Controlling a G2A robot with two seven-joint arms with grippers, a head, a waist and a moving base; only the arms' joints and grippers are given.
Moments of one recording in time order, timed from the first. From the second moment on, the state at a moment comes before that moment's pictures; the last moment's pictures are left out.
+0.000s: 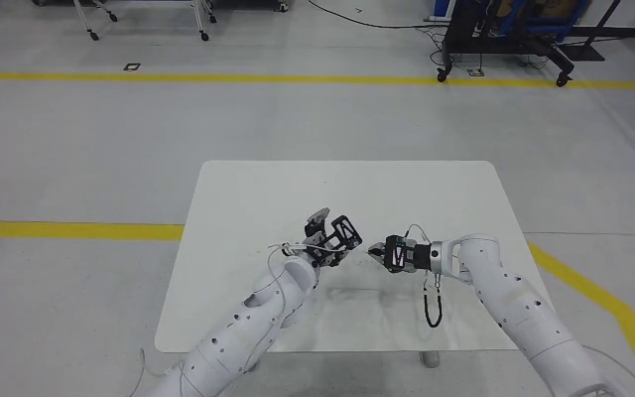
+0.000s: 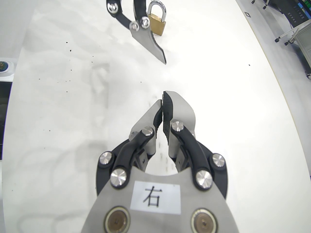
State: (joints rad) left arm 1.17 -1.33 -0.78 -1.52 1.78 -0.09 -0.38; right arm -1.15 -1.01 1.06 -1.26 -1.70 -0.93 -0.28
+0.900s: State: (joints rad) left arm 1.49 -1.24 -1.24 -1.93 1.56 -0.16 -0.18; right arm -1.12 -1.03 1.04 -1.17 -1.31 -1.01 -0.43
